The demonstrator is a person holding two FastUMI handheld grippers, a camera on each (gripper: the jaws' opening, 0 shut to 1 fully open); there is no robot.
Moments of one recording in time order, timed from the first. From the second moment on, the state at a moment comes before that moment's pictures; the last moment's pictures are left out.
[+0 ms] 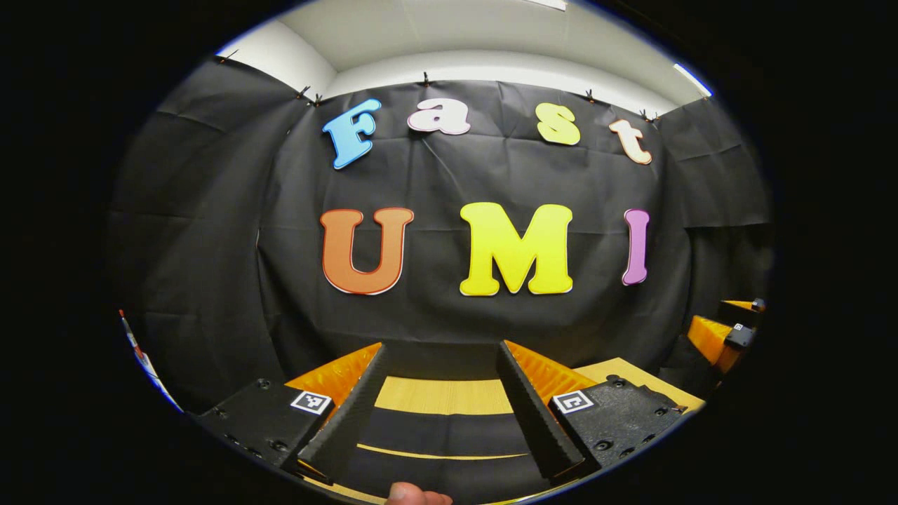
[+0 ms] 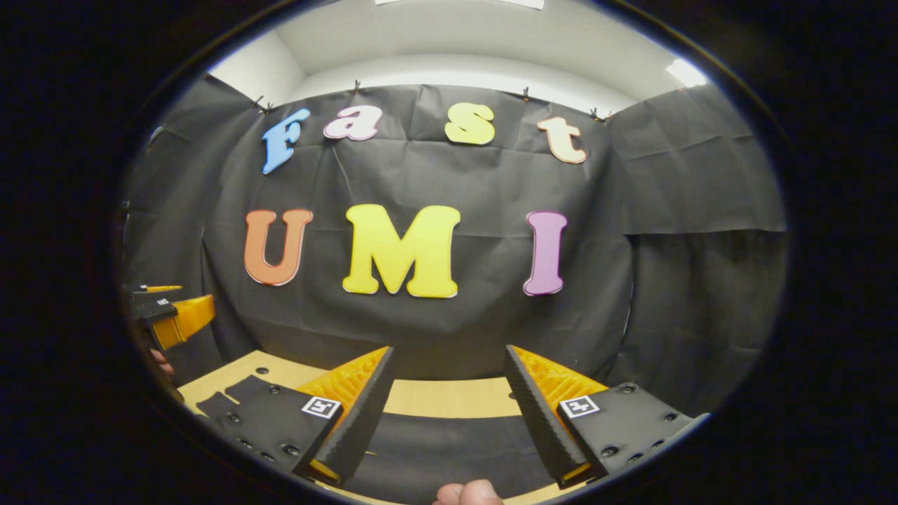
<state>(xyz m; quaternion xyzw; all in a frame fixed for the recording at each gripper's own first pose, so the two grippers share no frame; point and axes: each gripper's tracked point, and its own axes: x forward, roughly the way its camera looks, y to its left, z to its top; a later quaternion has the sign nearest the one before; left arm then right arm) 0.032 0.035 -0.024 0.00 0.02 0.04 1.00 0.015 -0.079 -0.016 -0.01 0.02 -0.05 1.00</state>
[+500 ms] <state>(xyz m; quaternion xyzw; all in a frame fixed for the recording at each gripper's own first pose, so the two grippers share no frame) 0.023 0.061 -0.093 -0.02 0.13 0.10 0.99 0.027 -0.205 -0.100 0.00 0.13 -0.09 0.99</state>
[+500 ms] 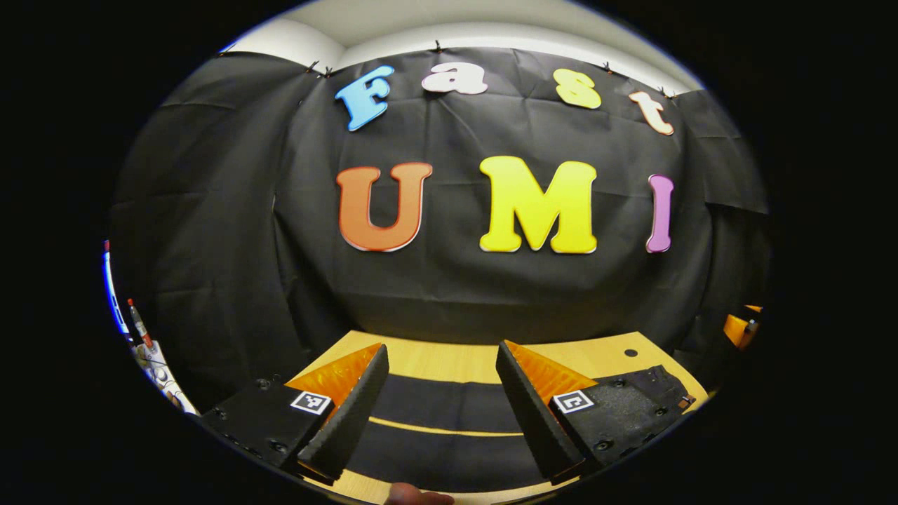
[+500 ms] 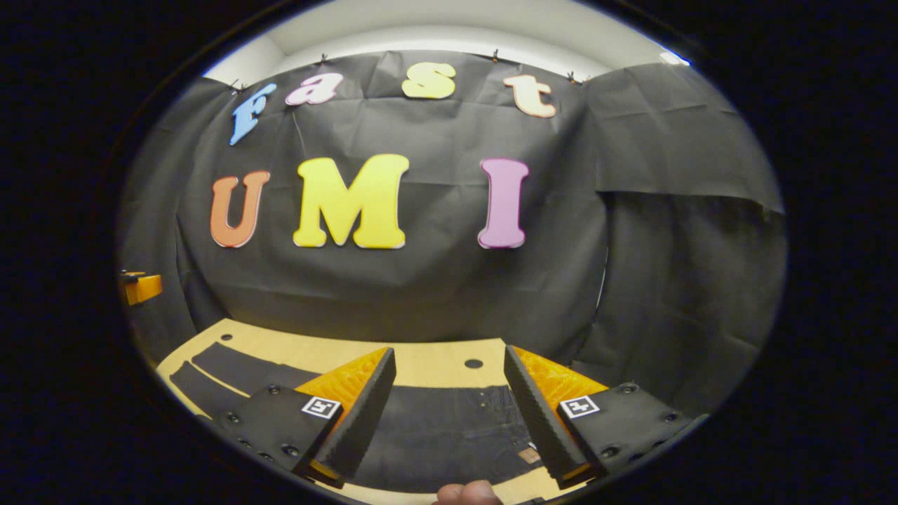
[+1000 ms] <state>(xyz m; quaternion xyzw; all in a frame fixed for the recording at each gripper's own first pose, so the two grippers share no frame) -0.036 0.187 -0.234 -0.28 0.30 0.26 0.87 0.034 -0.246 -0.184 0.02 0.25 -0.14 0.96</state>
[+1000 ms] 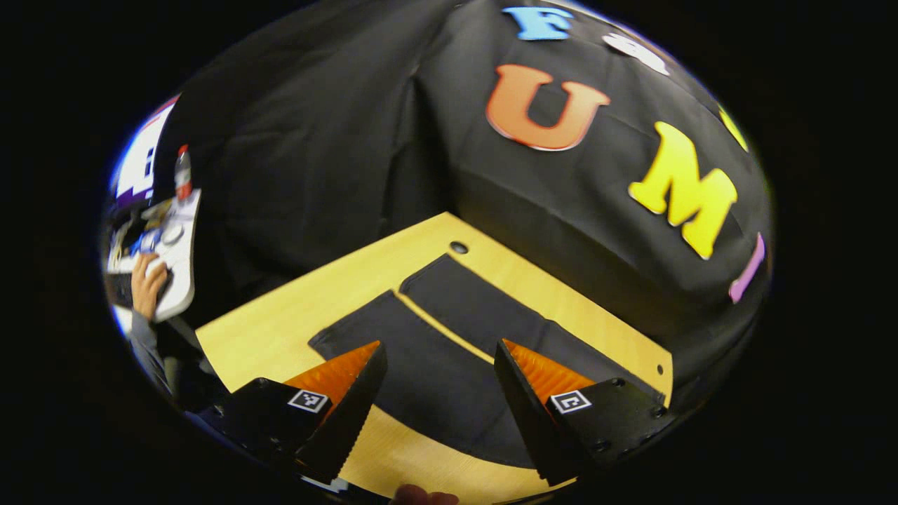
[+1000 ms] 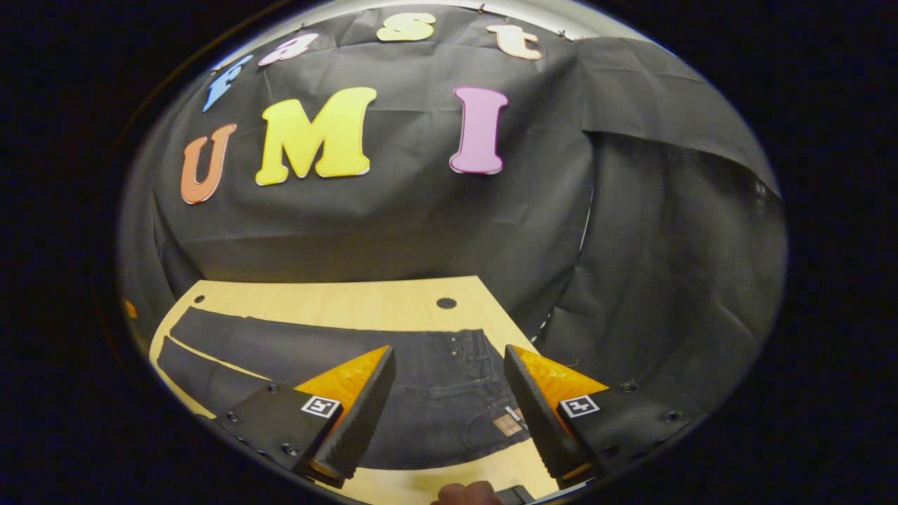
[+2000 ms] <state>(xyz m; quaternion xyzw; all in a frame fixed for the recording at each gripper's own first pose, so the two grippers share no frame) -0.047 0.309 -0.373 -0.53 0.37 0.41 0.64 0.016 -0.294 -0.235 0.08 0.34 -0.22 0.91</state>
